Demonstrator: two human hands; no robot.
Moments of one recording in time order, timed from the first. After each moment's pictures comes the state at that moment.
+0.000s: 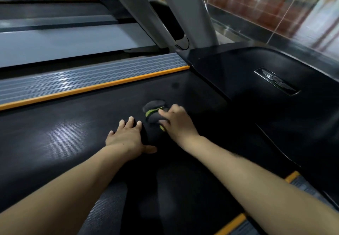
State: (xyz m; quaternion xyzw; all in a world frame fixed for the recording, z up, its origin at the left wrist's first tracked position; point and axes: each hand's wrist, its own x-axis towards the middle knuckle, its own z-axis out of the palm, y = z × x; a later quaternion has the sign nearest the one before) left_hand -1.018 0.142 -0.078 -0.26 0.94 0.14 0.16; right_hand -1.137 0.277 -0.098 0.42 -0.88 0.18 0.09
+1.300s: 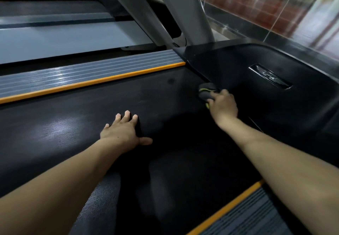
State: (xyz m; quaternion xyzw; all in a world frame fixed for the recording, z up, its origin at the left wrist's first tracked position) left_hand -1.015 0.139 -0.089 -0.25 0.95 0.14 0.15; right_hand -1.236 0.384 -0.096 0.18 -0.96 0.13 0.16
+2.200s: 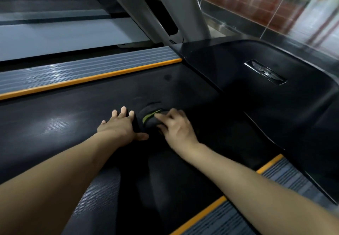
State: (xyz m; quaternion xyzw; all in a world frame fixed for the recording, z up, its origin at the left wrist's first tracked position) left_hand -1.019 0.138 -0.090 -0.25 0.94 0.12 0.17; right_hand -1.099 0.327 -0.119 0.39 -0.88 0.24 0.12
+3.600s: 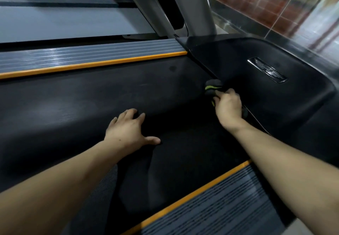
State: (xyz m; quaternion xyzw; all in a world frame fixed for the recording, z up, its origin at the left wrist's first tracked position) left_hand -0.958 0.185 -0.088 -0.21 0.96 0.15 0.07; right_hand -1.196 0.425 -0.098 0.16 -0.96 0.13 0.18
